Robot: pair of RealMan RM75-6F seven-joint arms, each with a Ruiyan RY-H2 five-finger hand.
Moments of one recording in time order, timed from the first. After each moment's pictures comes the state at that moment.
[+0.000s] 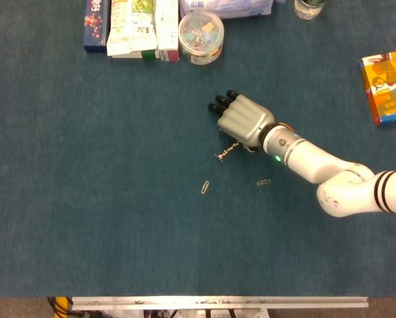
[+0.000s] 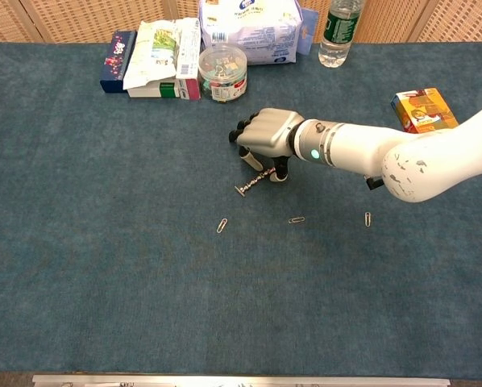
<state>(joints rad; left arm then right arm) 0.08 -1.00 -0.06 -1.64 1.54 1.71 0.00 1.20 -1.68 -0.03 -1.24 -0.89 0.57 -0.61</state>
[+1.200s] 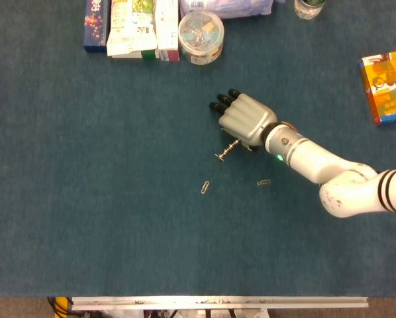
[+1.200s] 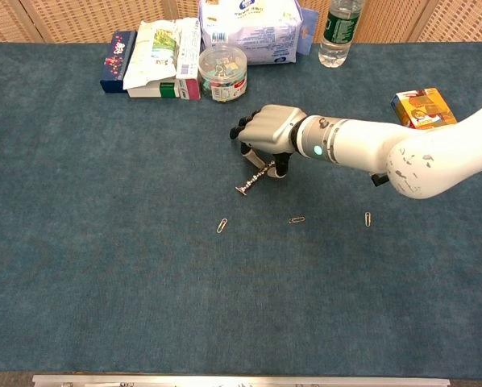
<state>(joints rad) 0.08 -1.00 -0.06 -1.64 1.54 1.71 0.01 1.22 -1.65 -0.05 -1.30 -0.85 0.60 -0.60</state>
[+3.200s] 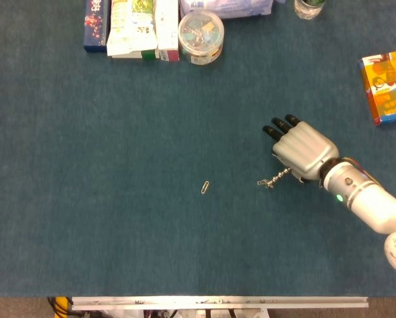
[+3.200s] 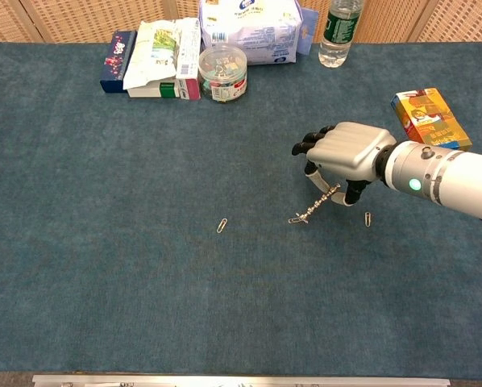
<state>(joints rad) 0.07 -1.02 -0.06 -1.65 1.54 1.69 0.07 1.05 -1.36 -0.19 -1.85 -0.75 0.91 -0.80</state>
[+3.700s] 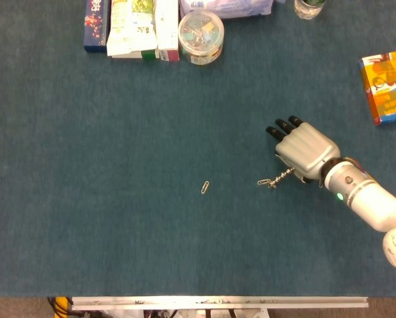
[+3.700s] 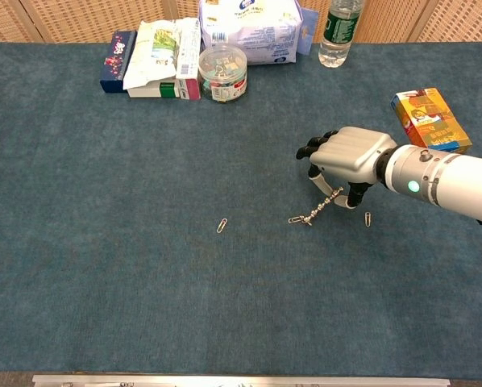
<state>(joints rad) 0.07 -1.02 -0.06 -1.65 1.53 1.69 0.06 1.04 -1.38 -0.19 -1.81 -0.74 0.89 -0.79</state>
